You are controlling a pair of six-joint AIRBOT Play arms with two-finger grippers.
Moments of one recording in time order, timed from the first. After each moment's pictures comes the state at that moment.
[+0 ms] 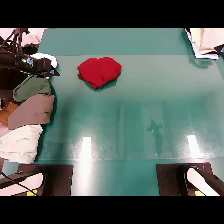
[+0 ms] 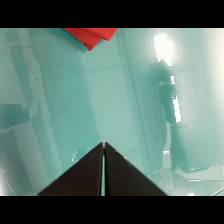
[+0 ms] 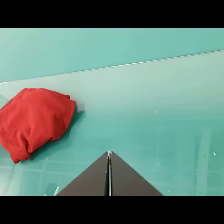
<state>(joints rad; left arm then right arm) 0.04 -1.28 1.52 1.01 -1.37 -1.39 -0.39 -0.97 1.36 -0.83 1.13 1.29</state>
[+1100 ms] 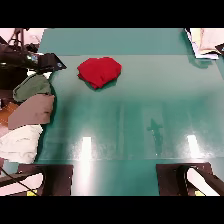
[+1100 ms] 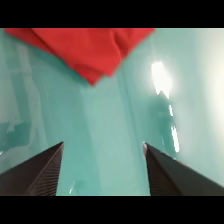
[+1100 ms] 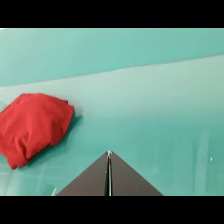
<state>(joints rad) 0.02 -1.33 1.48 0.98 -1.17 -1.38 -0.39 -0.97 1.36 -0.83 1.09 1.29</state>
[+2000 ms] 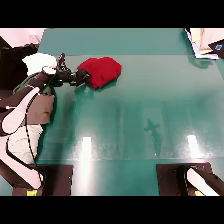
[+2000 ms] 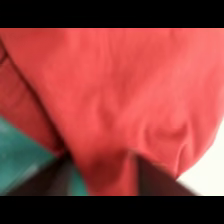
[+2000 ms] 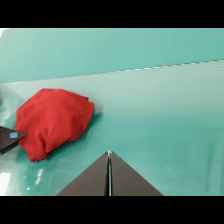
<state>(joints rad) -0.09 -1.83 1.42 0.49 -0.64 -1.23 -0.31 -0.97 1.36 -0.80 1.10 1.29</state>
